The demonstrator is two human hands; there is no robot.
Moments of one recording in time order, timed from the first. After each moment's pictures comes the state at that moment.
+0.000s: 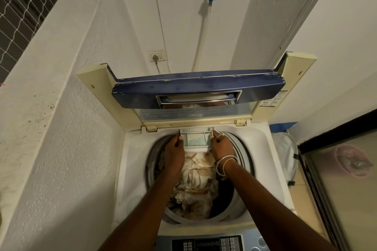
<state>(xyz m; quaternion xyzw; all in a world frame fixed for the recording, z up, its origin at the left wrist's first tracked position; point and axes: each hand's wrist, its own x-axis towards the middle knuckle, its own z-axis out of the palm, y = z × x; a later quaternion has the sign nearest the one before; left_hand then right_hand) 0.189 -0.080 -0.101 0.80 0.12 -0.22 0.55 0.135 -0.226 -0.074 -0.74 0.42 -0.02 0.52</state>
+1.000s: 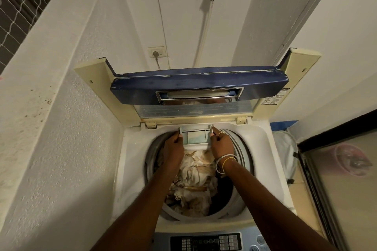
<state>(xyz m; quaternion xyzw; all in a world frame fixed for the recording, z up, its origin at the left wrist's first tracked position) 0.197 -0.079 -0.117 0.80 0.13 -0.24 0.53 0.131 -0.227 -0.073 -0.79 0.38 -0.03 0.49</state>
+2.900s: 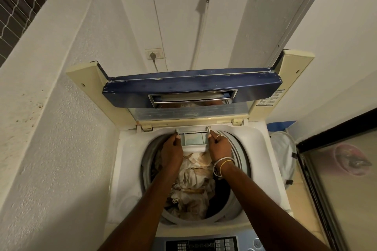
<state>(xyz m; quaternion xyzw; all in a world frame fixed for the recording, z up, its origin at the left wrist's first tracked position) 0.190 -0.088 -0.100 0.84 0.11 -0.20 0.49 0.130 -0.232 -0.086 -0.75 0.40 -0.07 0.52</state>
